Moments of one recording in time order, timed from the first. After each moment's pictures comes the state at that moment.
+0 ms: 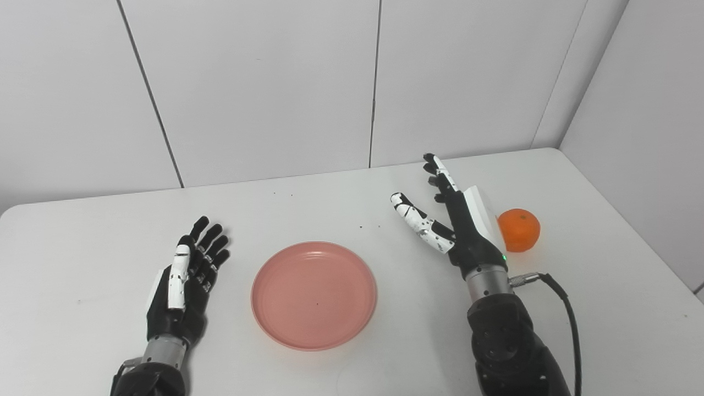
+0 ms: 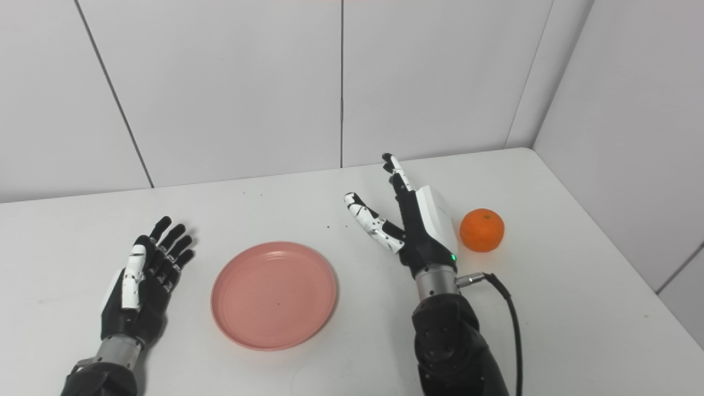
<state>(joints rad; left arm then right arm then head) -0.28 0.03 0.07 0.16 -0.26 0.13 -0.19 -0.21 -0.08 0.05 -0.44 -0.66 0.48 0.02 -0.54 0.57</state>
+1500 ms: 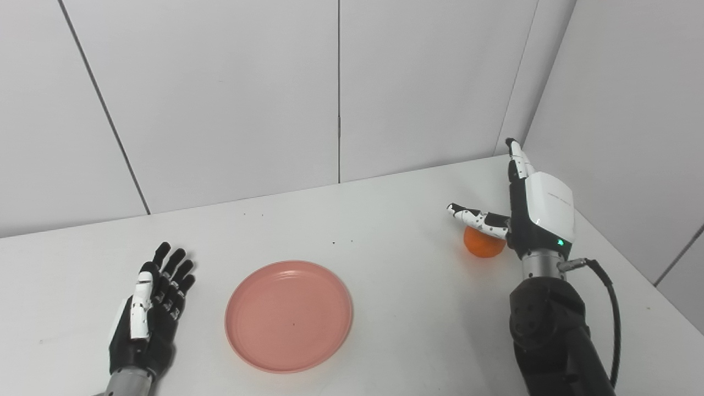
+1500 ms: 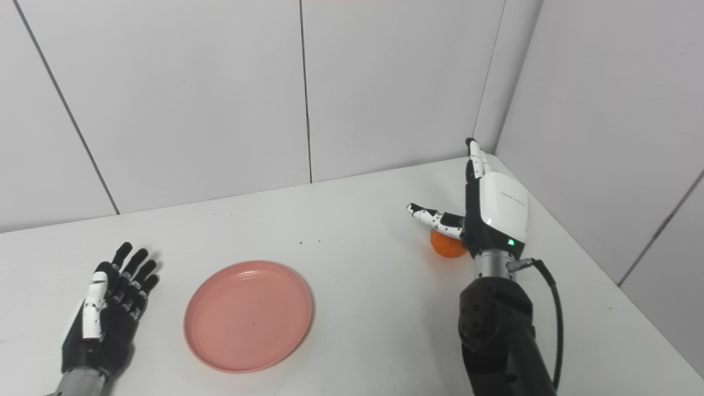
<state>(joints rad) -0.29 0.06 0.07 0.15 -0.29 0.17 -0.20 -0.21 -0.24 -0.15 -0.31 -0.93 0.47 -0.04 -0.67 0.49</state>
